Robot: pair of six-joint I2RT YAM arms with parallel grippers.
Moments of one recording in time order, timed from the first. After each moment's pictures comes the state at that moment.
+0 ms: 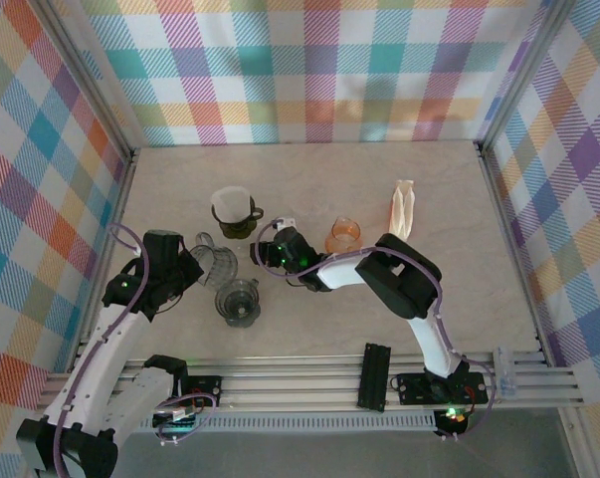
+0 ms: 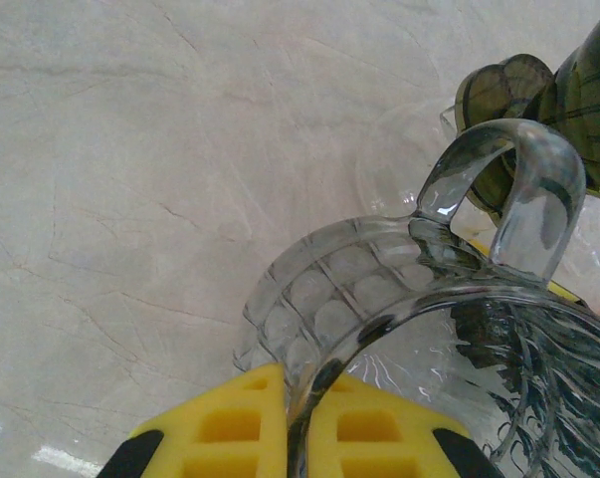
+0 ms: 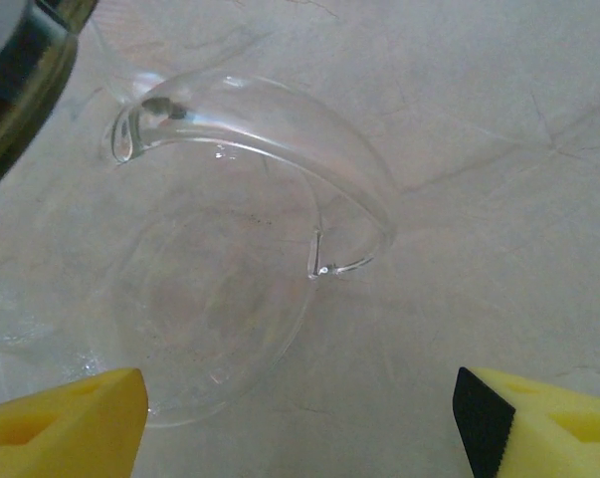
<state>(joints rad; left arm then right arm) -0.19 0.84 0.79 -0.84 -0.08 -0.82 0.90 2.14 1.17 0.45 0.14 0.59</state>
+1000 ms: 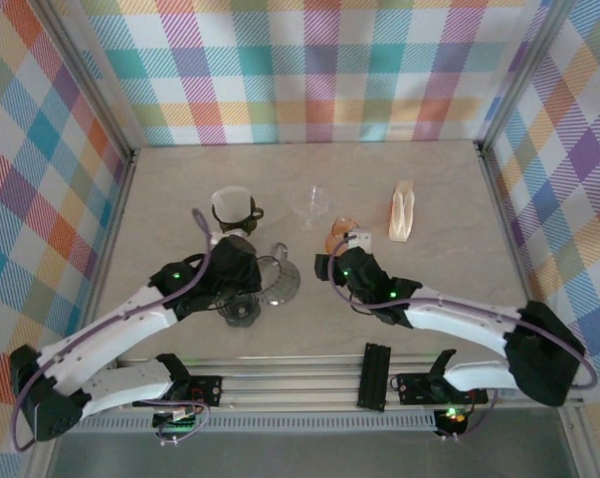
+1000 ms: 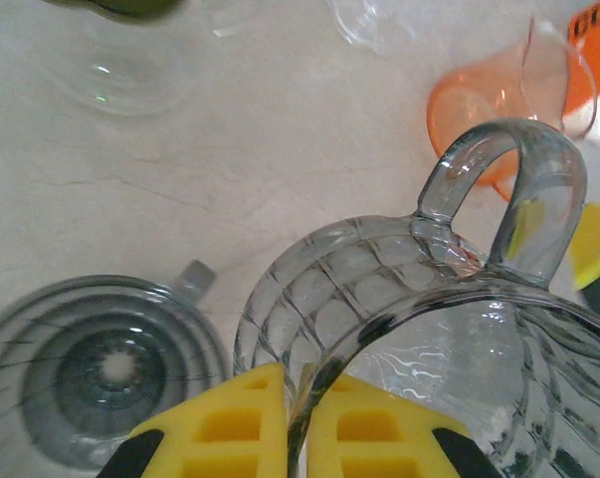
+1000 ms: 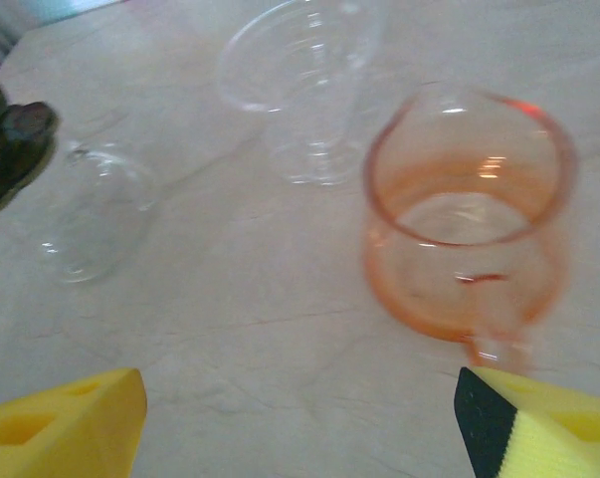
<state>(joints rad) -0.85 1.08 0.95 -0.80 -0.23 -0.87 0.90 1.21 0.62 -0.02 0.44 0.65</state>
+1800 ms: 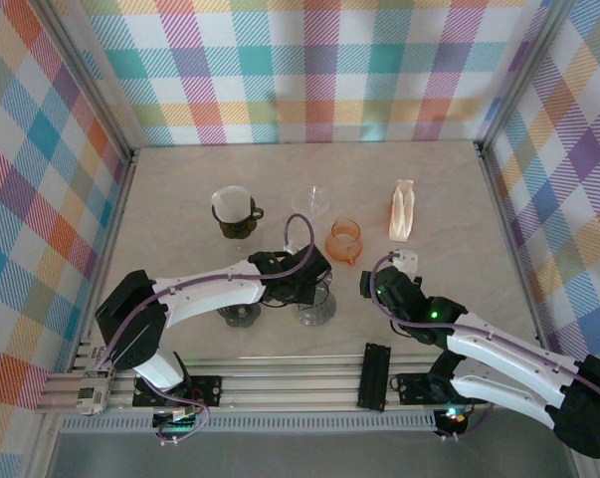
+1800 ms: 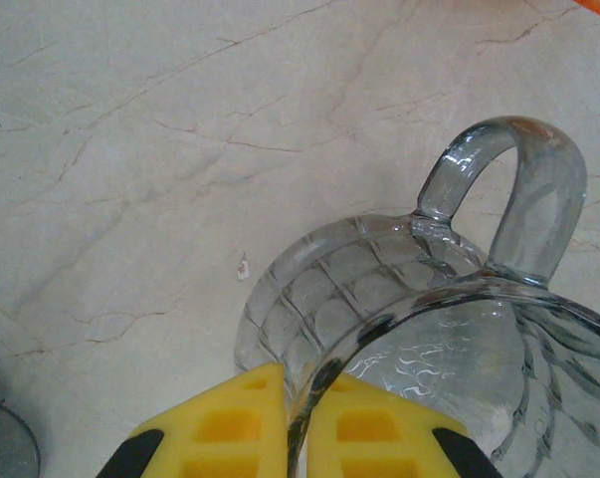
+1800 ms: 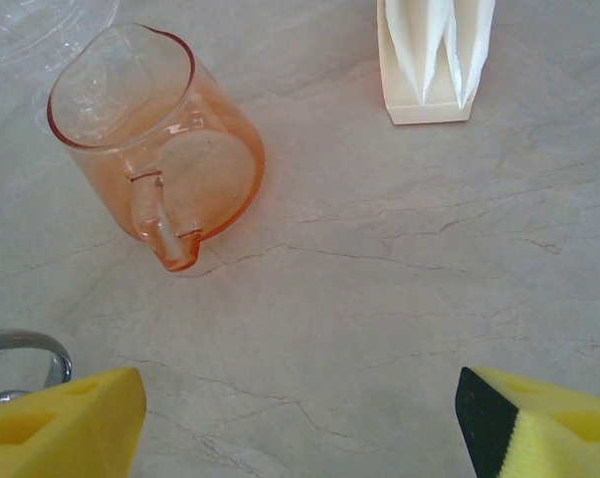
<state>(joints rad) -1.01 1.61 1.12 -0.71 -0.23 -0.78 0.85 0.86 0.49 -0.43 0.57 0.73</state>
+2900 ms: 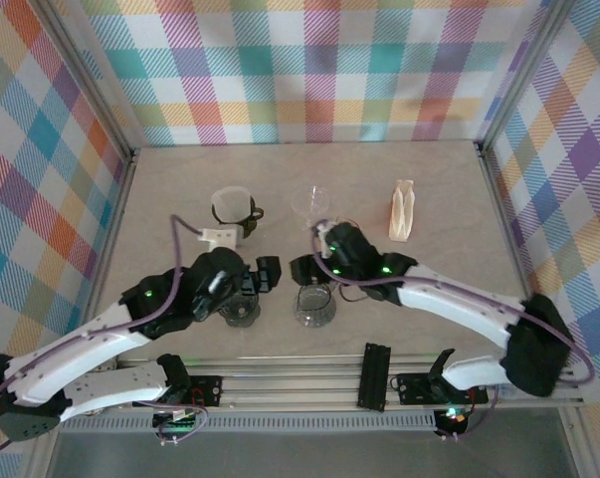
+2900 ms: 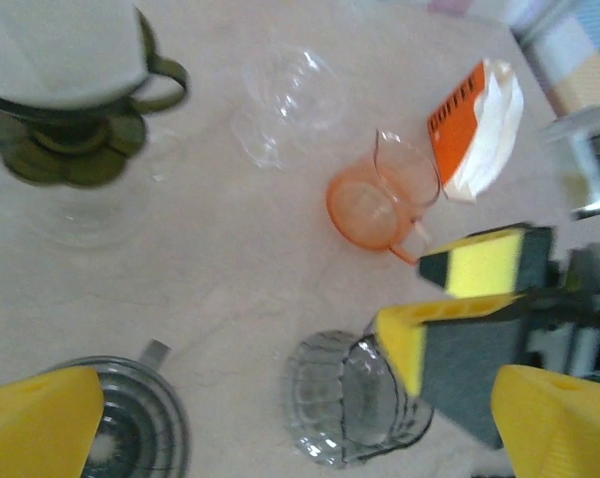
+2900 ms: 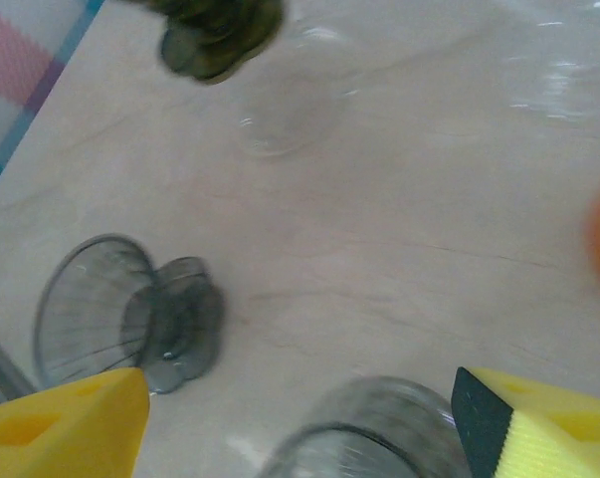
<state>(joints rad) -1.03 0.88 1.02 -0.81 -0.49 -0.78 0.92 1.37 0.98 -0.29 -0.03 0.50</state>
